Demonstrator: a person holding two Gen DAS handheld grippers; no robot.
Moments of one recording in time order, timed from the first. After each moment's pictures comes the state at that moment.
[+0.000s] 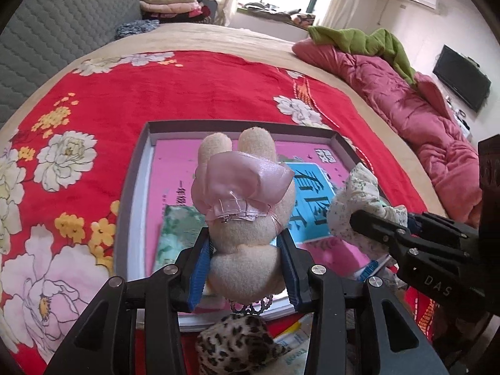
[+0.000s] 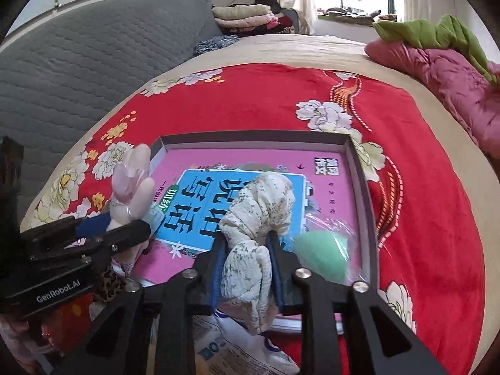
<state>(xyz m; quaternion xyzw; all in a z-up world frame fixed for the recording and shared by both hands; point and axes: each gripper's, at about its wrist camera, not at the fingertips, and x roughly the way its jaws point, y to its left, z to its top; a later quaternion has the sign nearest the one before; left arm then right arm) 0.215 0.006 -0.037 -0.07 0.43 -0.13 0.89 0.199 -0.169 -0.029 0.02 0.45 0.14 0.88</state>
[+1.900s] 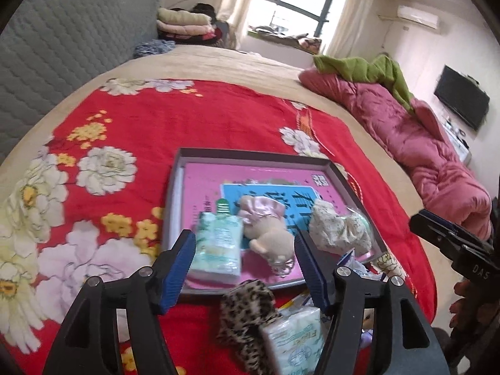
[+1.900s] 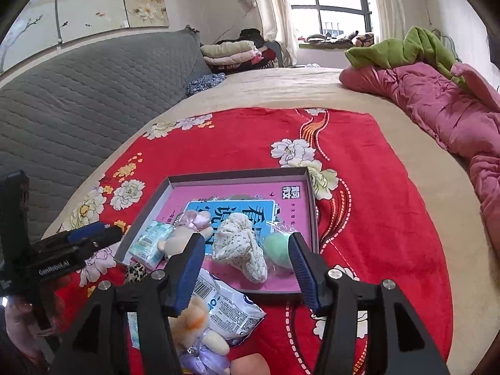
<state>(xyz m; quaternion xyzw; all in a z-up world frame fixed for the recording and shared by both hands) 0.167 0.032 0.012 -0.09 0.39 -0.12 0.91 0.135 -0.211 0.040 0.05 0.37 0.11 0.92</state>
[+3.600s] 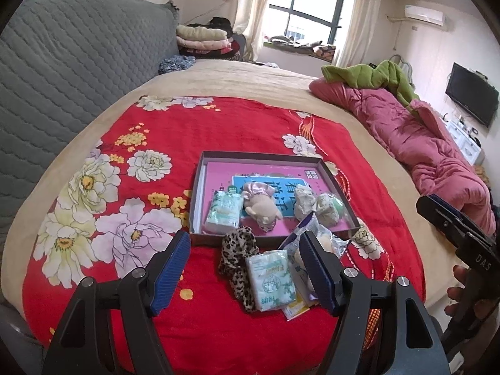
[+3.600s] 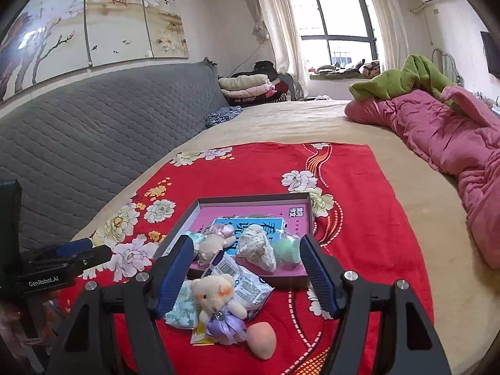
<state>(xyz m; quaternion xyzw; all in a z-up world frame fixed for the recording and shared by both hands) 0.048 0.019 0.087 -0.07 0.37 -0.05 0.92 0.048 -0.230 0.094 0.06 0.30 0.14 0.94</state>
